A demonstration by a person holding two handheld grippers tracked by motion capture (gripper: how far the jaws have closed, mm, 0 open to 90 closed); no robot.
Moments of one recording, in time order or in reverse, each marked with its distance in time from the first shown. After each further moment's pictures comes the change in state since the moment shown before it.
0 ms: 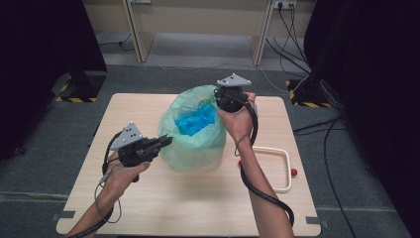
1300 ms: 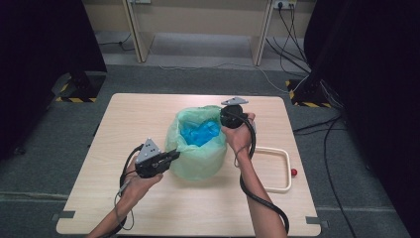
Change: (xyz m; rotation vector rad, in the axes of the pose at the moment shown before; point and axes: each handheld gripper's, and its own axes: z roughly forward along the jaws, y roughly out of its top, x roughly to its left) left arm -0.007 -0.064 0.040 0.119 0.064 0.028; right arm -0.012 -0.078 0.048 0.192 -0.049 0.072
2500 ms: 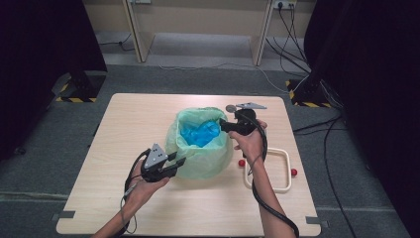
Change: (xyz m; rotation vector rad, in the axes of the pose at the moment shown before) left arm -0.010 -0.014 0.012 0.066 0.034 0.043; right arm -0.019 -0.020 -0.018 -0.021 0.096 0.225
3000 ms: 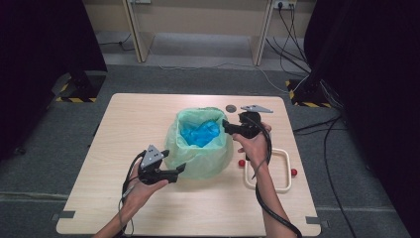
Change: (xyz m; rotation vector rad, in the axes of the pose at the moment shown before) left arm 0.004 -0.008 -0.003 0.008 0.025 -0.091; right arm -0.006 -0.007 -0.014 -0.038 0.019 0.017
